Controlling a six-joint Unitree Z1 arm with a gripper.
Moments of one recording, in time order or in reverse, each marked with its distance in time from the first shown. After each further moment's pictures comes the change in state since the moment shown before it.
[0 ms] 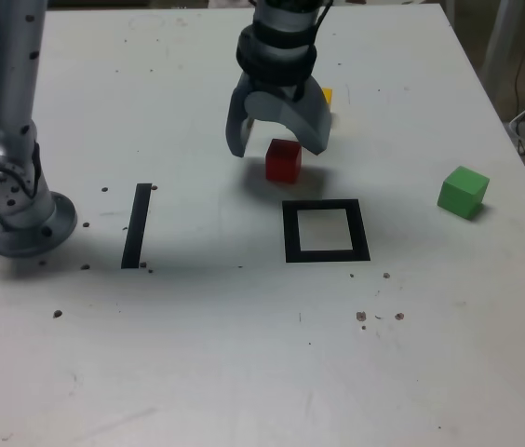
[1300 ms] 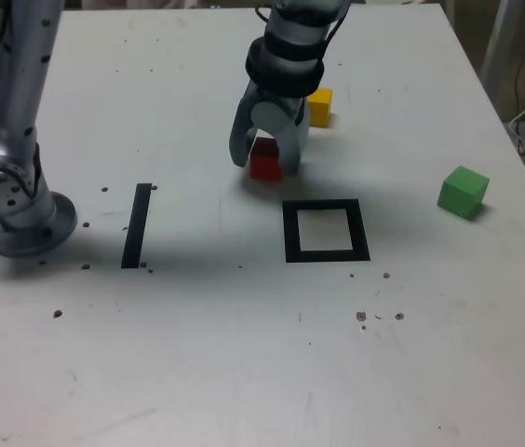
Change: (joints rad) arm -0.006 0.059 -0.031 0.033 -0.026 0.005
